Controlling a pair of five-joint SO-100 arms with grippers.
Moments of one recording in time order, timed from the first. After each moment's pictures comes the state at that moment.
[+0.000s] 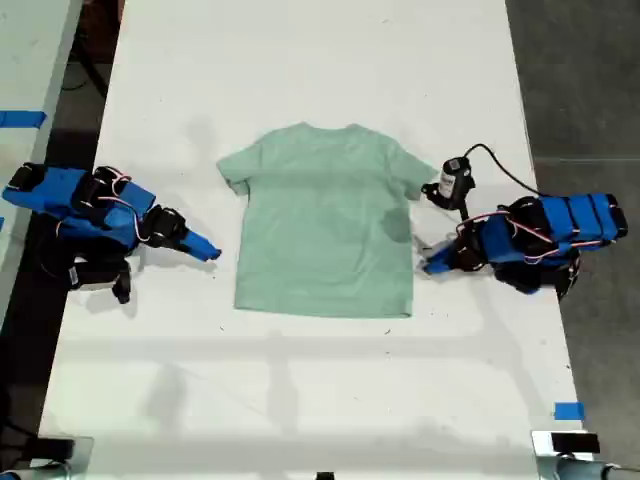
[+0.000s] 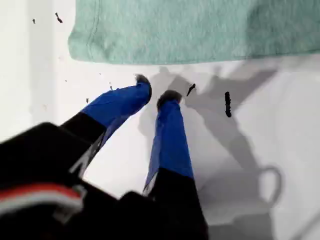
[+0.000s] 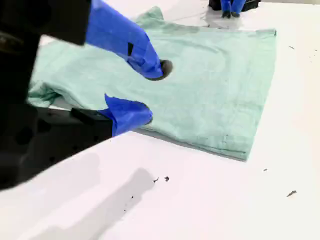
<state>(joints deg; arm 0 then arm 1) 7.9 202.4 183.5 59.6 -3.3 -4.3 199.9 174.3 80.8 -45.7</state>
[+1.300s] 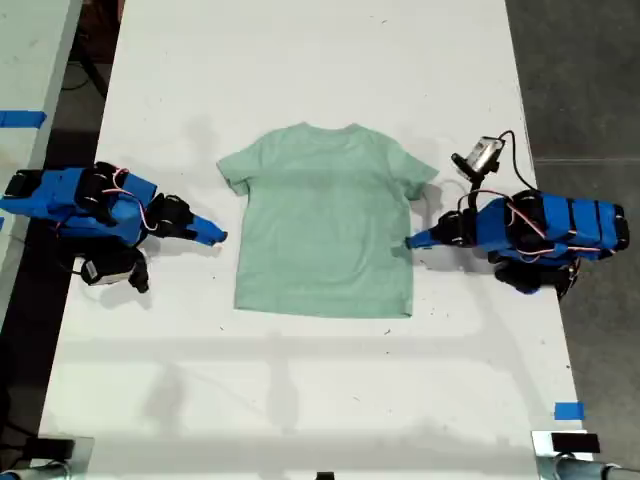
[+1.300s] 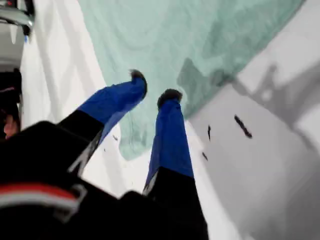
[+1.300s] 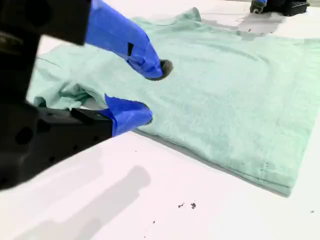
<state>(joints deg) -1.1 202.4 183.5 59.6 -3.3 7.2 197.9 172.2 66.9 -10.5</state>
